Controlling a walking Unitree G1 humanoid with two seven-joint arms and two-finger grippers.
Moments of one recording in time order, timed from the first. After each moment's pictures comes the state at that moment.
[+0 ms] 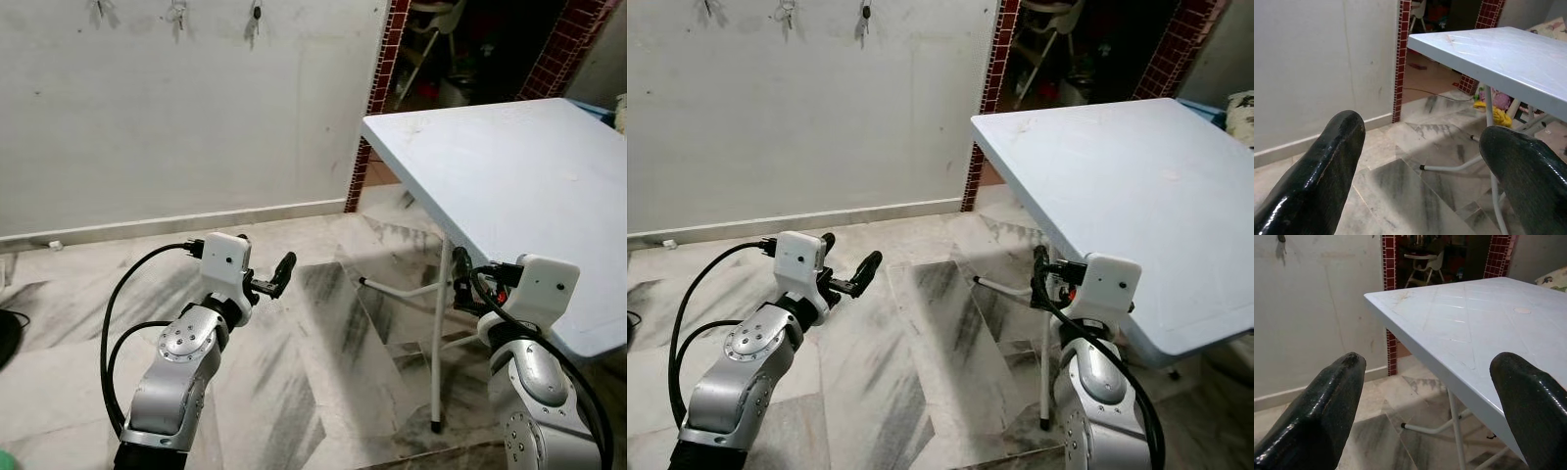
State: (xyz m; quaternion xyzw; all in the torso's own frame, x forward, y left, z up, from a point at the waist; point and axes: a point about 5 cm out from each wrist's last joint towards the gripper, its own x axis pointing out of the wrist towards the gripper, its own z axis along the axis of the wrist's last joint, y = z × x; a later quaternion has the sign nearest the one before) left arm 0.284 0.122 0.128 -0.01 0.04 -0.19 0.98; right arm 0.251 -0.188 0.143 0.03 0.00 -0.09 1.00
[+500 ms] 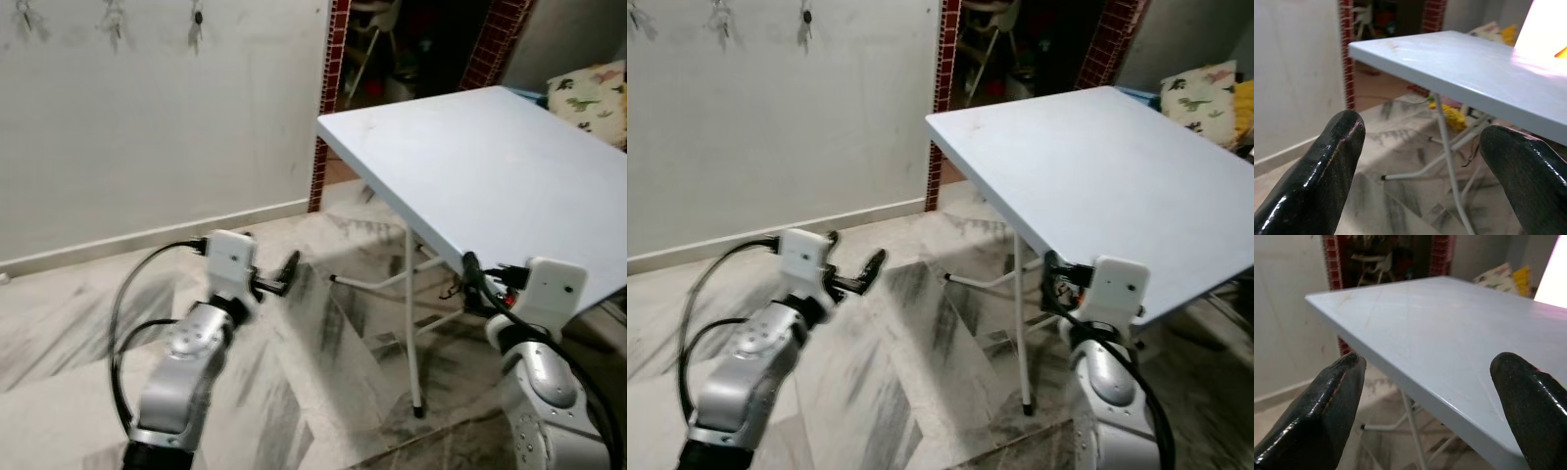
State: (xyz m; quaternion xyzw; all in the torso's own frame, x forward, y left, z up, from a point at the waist) left arm 0.286 0.113 0.131 -0.01 0.04 -0.20 0.98; right arm 0.252 -0.192 0.140 0.03 0.01 -0.10 0.99
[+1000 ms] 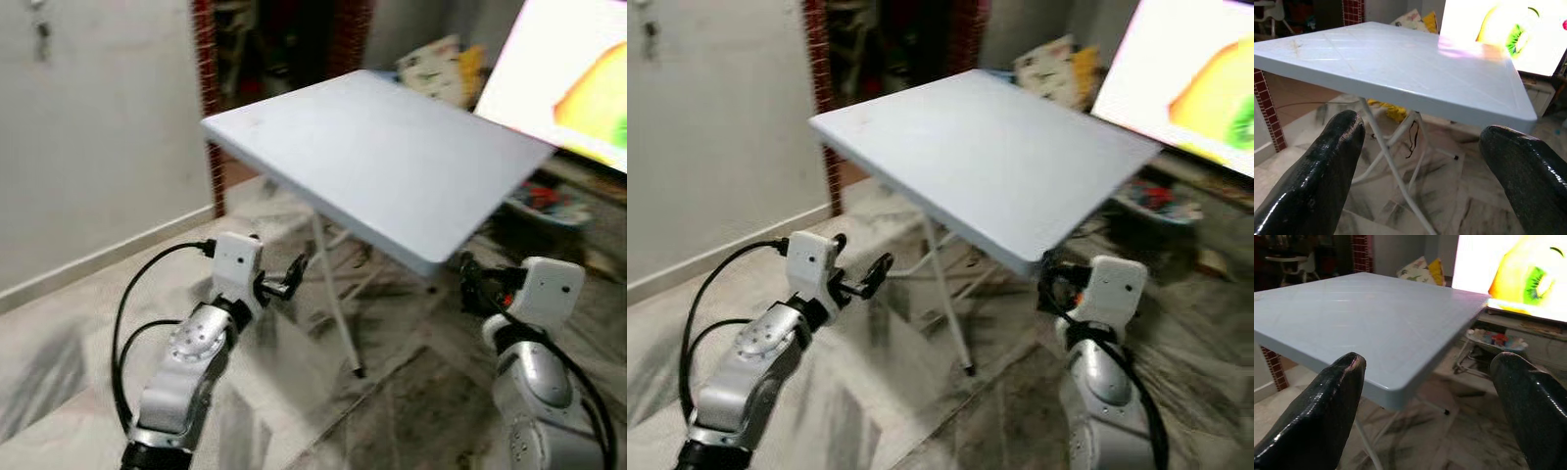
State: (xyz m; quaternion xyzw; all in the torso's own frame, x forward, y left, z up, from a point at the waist) left arm 0.287 0.121 0.131 -0.01 0.04 -0.19 0.98; right arm 0.252 -0.187 0.139 0.03 0.01 -0.09 1.00
